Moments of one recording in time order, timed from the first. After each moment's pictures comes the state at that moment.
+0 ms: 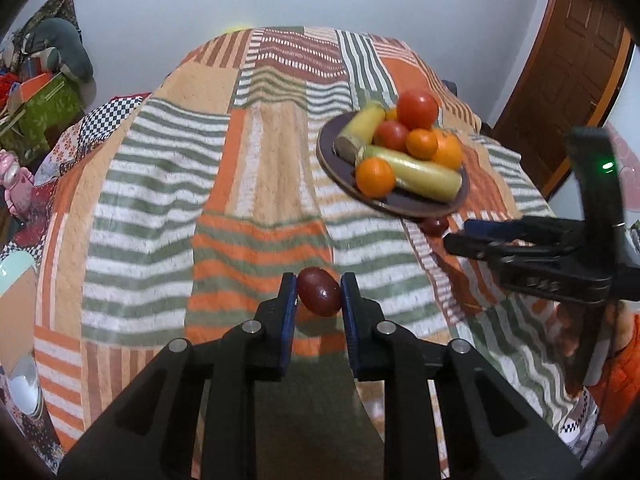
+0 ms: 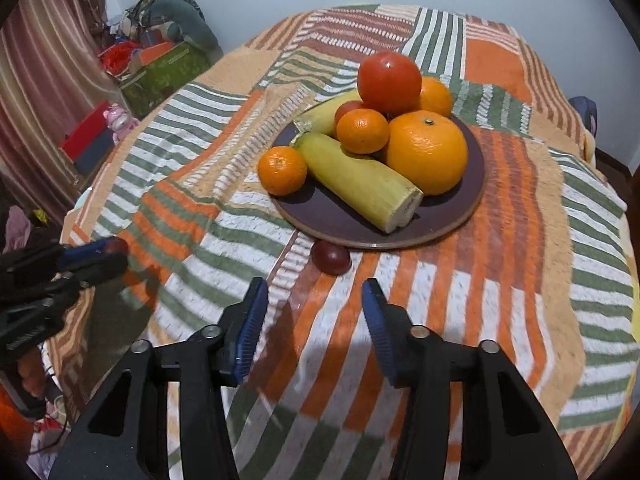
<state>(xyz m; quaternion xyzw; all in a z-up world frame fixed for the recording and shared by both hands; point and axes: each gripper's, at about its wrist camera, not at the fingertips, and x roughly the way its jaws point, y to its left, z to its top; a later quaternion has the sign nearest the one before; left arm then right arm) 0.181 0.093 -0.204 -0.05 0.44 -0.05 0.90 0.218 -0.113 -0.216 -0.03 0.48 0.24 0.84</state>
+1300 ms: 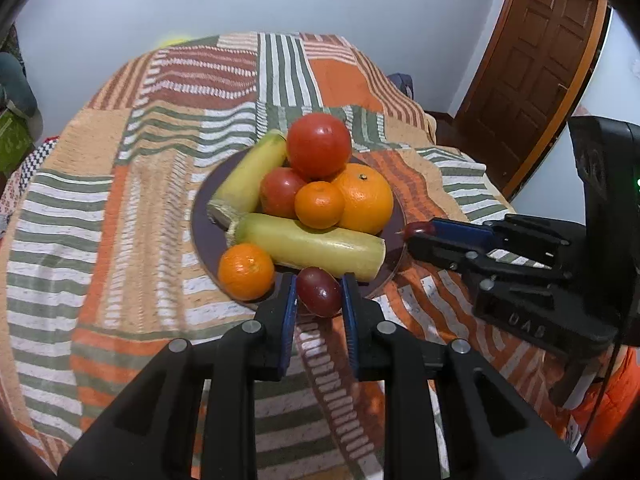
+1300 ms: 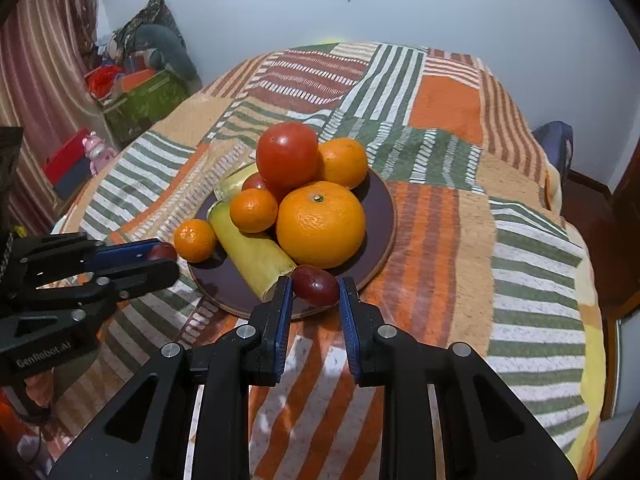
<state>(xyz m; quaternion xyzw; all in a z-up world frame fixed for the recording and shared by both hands) 0.275 -0.001 -0.206 -0.03 0.44 -0.13 0.89 0.254 -0.163 -0.191 -0.05 0.43 0.21 0.88</state>
